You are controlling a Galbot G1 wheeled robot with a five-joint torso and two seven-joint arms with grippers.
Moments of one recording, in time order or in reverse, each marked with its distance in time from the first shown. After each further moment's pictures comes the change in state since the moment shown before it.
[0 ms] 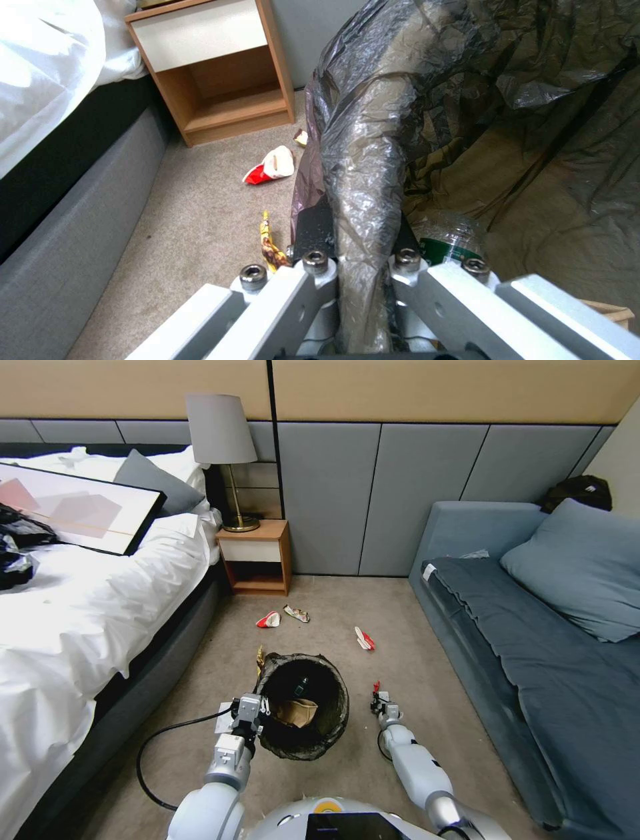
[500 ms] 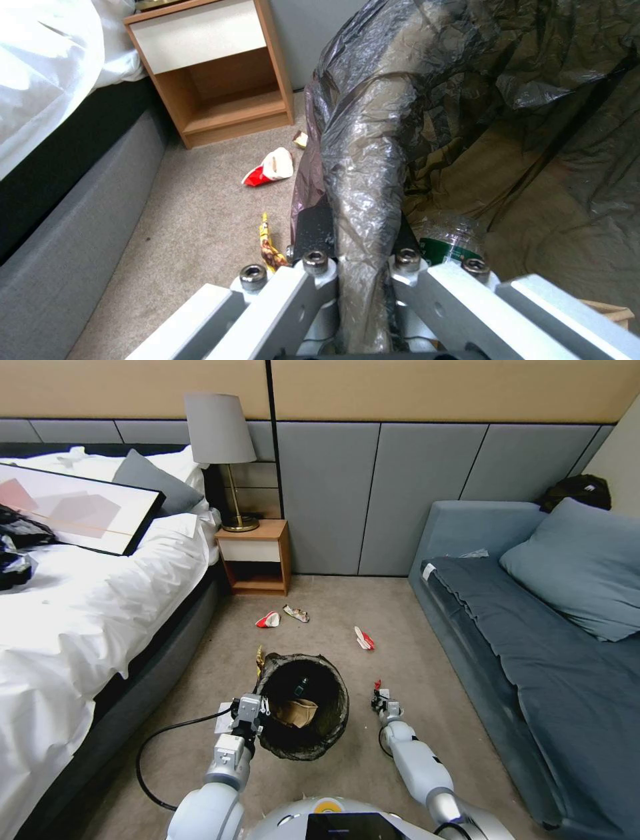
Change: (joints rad) left arm -0.004 0.001 0.001 0.000 0.001 0.000 0.002; right arm -0.045 -0.009 -0.003 0.120 -0.010 0.027 0.040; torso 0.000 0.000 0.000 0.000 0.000
